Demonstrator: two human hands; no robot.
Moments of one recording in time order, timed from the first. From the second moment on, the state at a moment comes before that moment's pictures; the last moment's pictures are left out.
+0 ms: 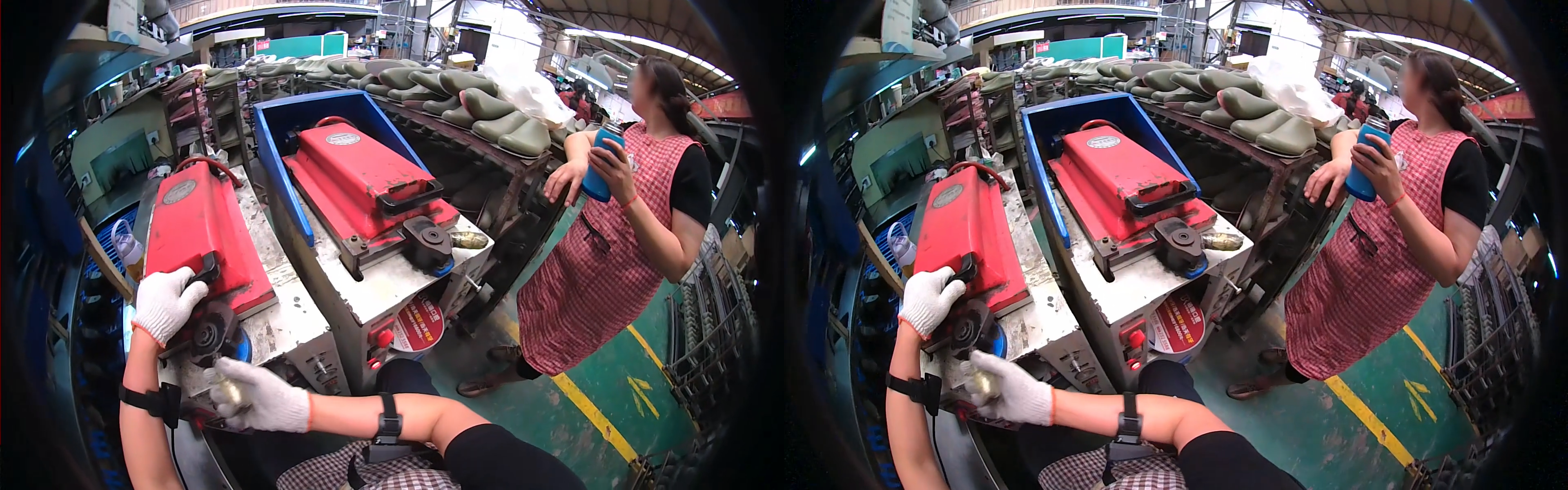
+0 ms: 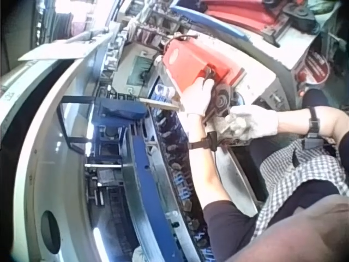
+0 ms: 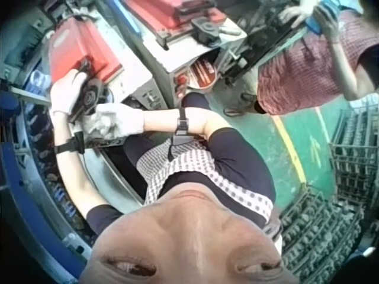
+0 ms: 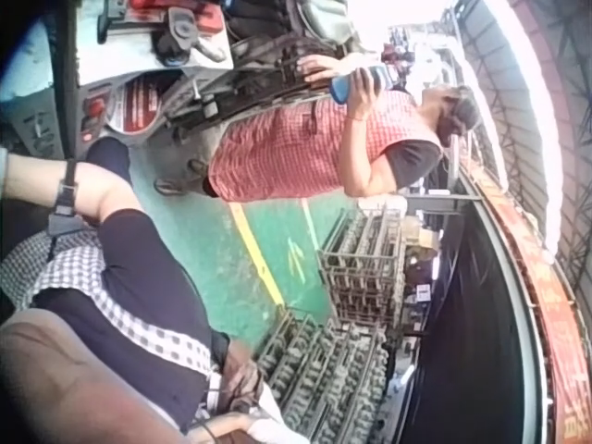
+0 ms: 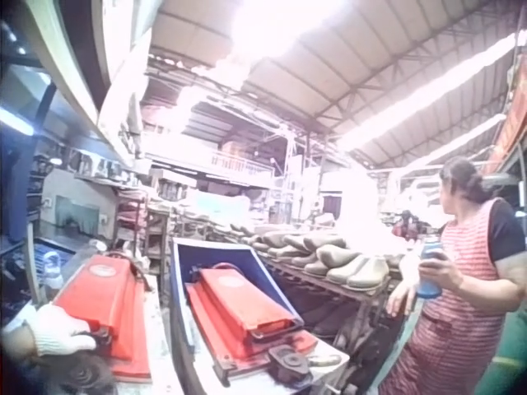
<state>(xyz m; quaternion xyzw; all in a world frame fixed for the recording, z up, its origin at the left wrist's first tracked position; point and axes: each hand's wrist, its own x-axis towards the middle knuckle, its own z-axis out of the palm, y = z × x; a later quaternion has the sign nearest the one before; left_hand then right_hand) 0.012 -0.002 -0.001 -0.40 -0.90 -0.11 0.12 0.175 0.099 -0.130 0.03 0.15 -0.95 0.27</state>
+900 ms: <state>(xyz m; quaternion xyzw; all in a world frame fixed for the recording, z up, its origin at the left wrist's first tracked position) 0.072 0.136 0.041 -0.52 -0.81 -0.26 0.05 0.268 0.493 -0.087 0.26 0.87 -0.07 -0.41</state>
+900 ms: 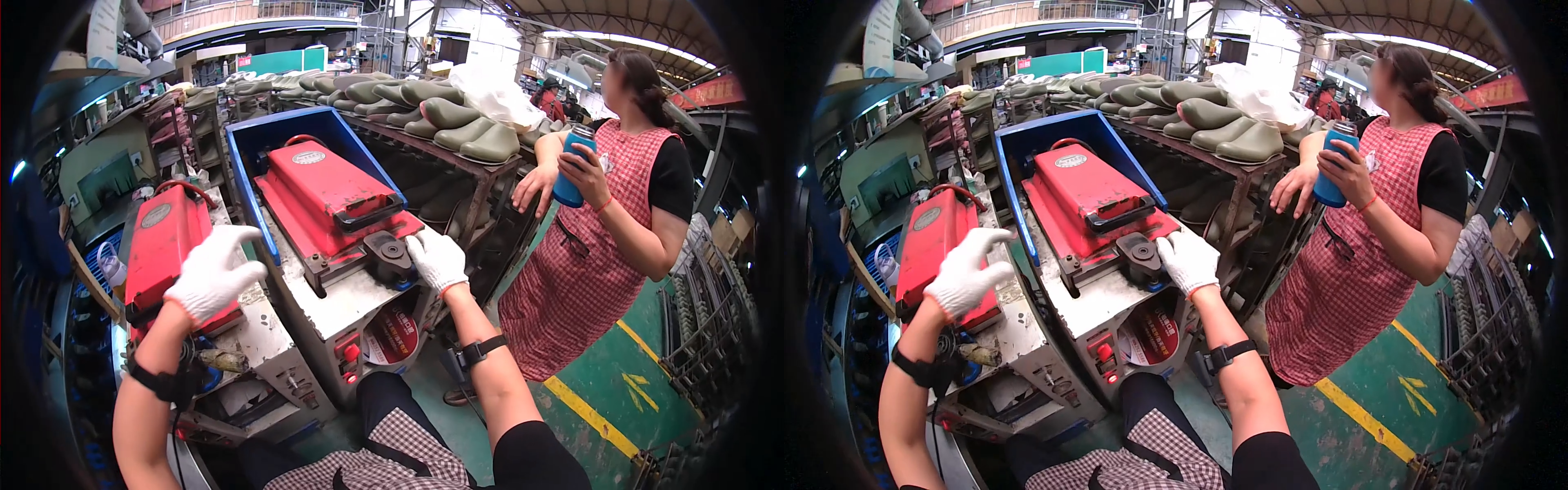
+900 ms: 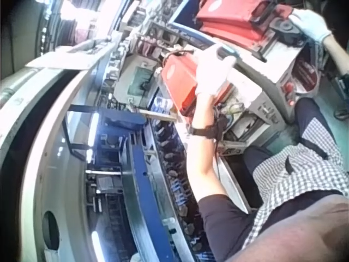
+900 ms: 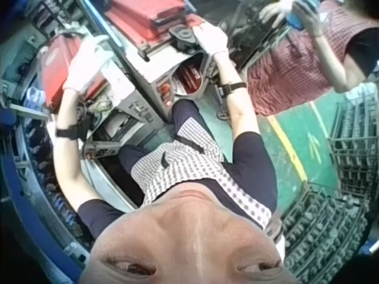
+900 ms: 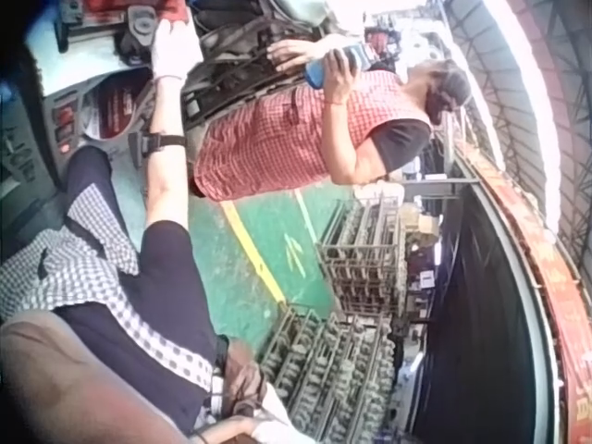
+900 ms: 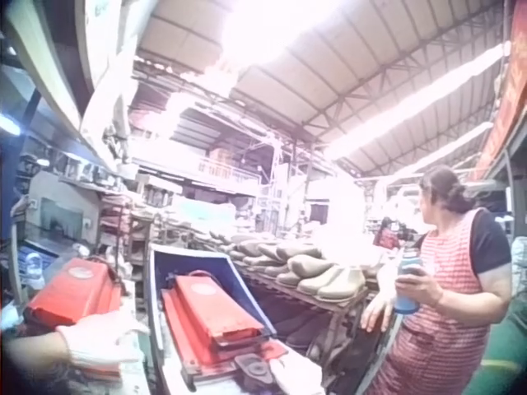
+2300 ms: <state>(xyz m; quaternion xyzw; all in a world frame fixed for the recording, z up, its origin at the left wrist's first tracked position) 0.019 0.316 0.181 -0.53 -0.67 -0.17 0.49 0.093 0.519 -0.007 0.19 0.98 -0.07 0.05</state>
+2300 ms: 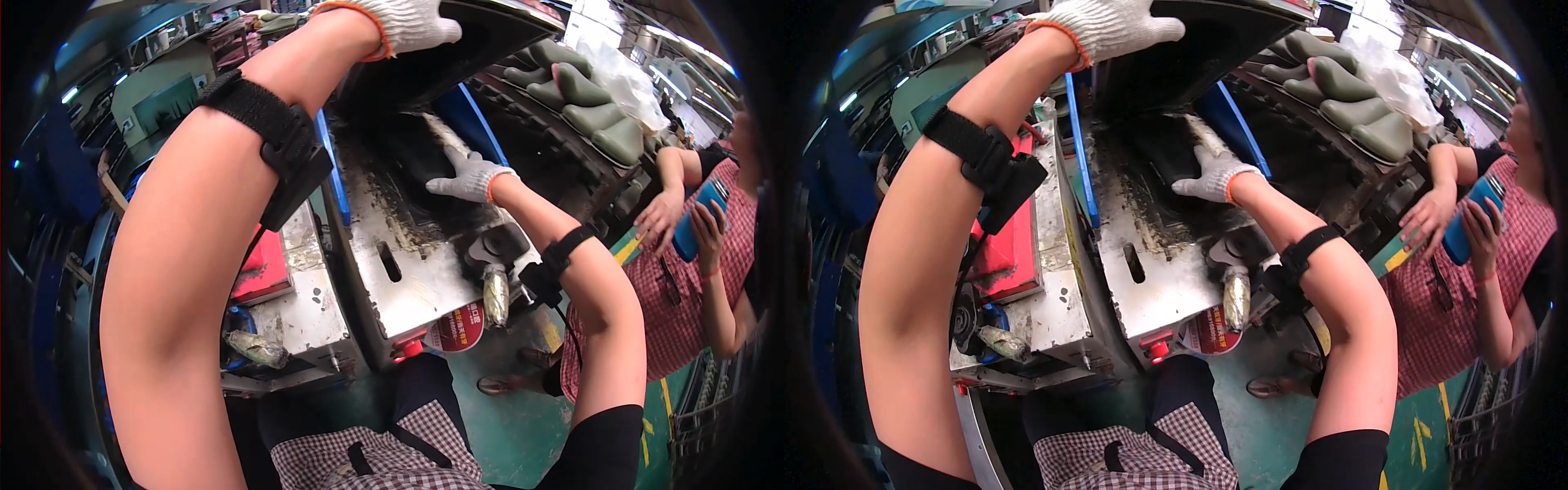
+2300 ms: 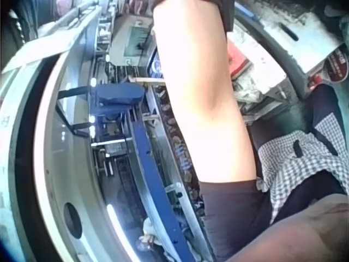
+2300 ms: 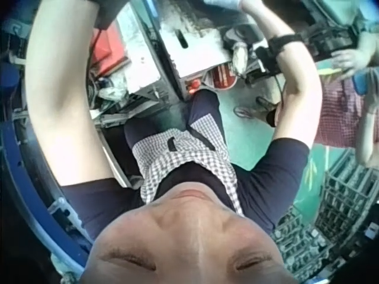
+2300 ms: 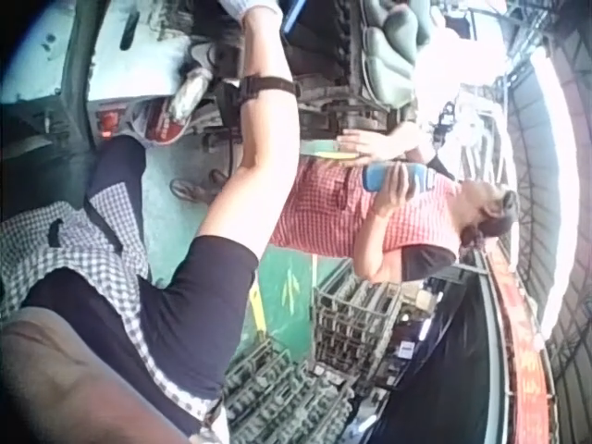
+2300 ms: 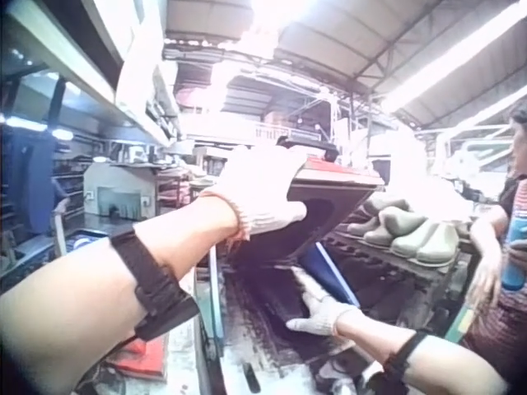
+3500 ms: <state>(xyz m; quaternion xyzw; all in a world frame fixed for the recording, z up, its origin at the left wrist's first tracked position) 0.229 -0.165 -0.079 0.07 -0.33 -0.94 0.06 0.194 0.111 -0.050 -0.18 0.81 -0.54 -0.15</state>
